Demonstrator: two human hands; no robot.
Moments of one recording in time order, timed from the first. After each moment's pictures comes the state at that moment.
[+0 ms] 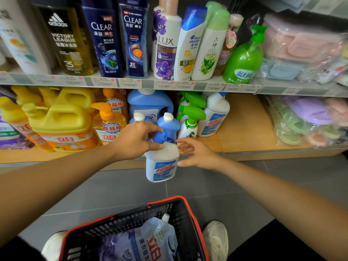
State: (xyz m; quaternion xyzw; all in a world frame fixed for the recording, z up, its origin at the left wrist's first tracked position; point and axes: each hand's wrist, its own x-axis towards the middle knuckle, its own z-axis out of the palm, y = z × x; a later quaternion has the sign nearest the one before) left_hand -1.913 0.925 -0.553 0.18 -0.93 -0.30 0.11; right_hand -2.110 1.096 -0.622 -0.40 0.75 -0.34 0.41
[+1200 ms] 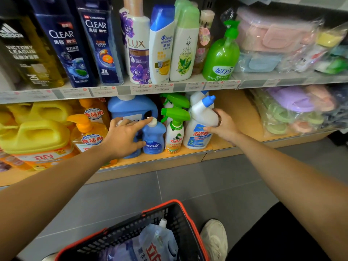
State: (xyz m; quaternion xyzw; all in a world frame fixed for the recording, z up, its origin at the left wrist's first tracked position) left_hand -1.952 0.891 -0.590 0.18 -0.98 -0.10 0.07; right_hand -2.250 1.125 -0.607 -0.30 0.83 -0.43 0.20
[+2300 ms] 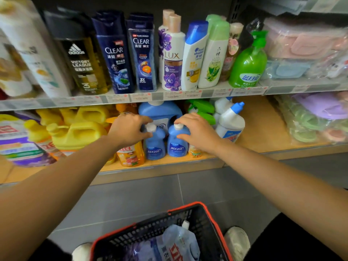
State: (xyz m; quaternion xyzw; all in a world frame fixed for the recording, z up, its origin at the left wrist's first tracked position) left_hand -1.919 0.843 -0.550 0.23 -0.97 -0.02 0.06; right_hand -2.098 1.030 -0.554 -0.62 0.75 -0.25 0.03
